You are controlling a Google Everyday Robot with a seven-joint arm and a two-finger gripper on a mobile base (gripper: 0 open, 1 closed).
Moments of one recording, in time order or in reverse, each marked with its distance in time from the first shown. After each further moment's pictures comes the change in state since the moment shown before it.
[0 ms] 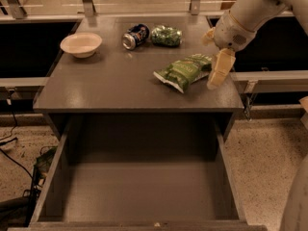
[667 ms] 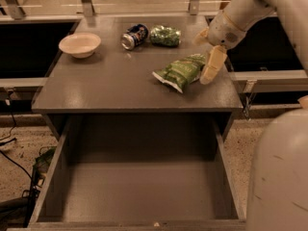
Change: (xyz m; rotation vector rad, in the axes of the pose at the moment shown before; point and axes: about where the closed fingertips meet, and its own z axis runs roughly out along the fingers) arm -0.006 -0.028 0.022 -0.053 -0.088 0.015
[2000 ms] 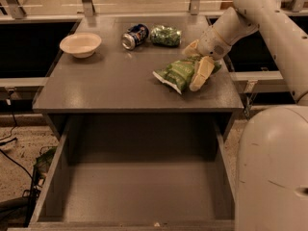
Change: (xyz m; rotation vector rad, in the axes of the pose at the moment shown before) arm 0.003 -0.016 0.053 -0.063 -0.107 0.010
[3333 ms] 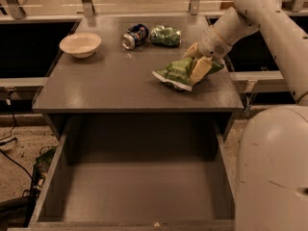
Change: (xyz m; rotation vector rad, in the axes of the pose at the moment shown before) arm 0.000 -0.001 0.002 0.001 -0.001 0.000
